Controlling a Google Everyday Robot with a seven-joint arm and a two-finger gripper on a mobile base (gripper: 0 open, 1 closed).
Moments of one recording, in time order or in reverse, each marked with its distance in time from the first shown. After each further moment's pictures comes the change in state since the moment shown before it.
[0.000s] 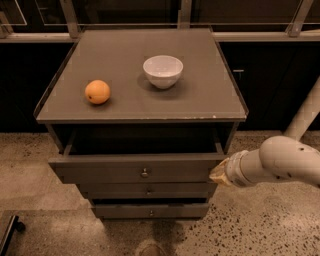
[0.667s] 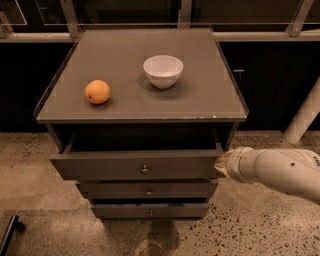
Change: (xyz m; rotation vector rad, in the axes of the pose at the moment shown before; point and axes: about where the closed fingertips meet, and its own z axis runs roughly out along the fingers) arm -0.008 -0.037 -0.018 0.284 0.014 -0.053
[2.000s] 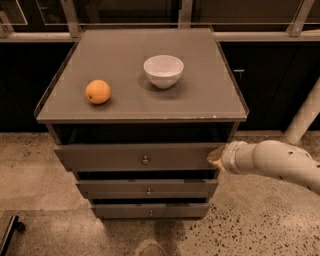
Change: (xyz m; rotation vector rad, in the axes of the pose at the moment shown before) arm -0.015 -0.017 0.042 -0.037 -0.115 0.021
